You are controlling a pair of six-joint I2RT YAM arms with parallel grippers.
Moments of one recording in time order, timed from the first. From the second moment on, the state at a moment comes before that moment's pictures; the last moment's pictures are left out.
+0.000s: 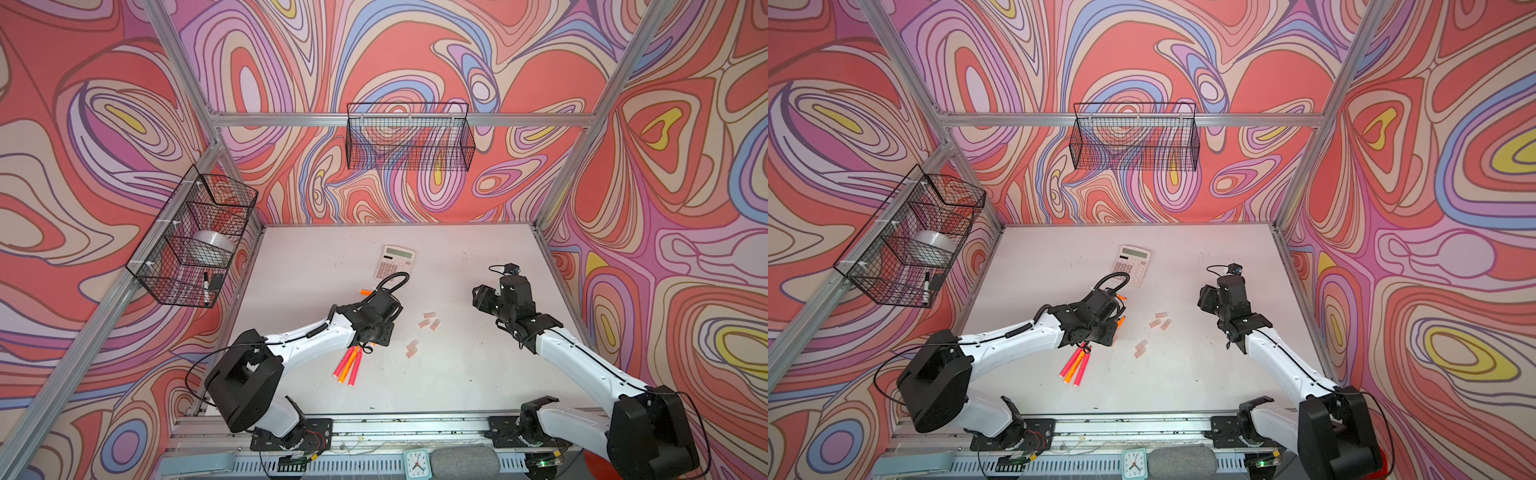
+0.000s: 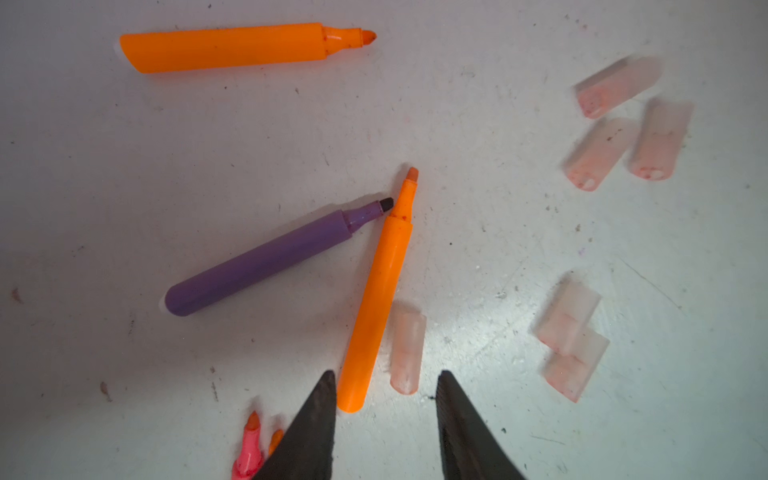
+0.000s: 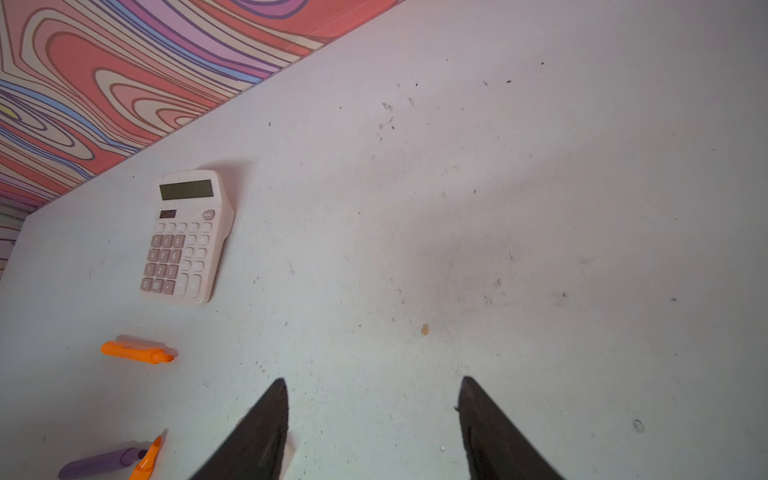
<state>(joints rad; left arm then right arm) -0.78 1.53 0.92 -0.53 -0.17 -0.44 0.25 1.15 0.64 -0.13 0.10 0.53</state>
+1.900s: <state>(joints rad) -0.69 1.41 1.25 -0.62 -0.13 -0.46 0.42 1.02 0.58 0.25 -0.07 0.94</state>
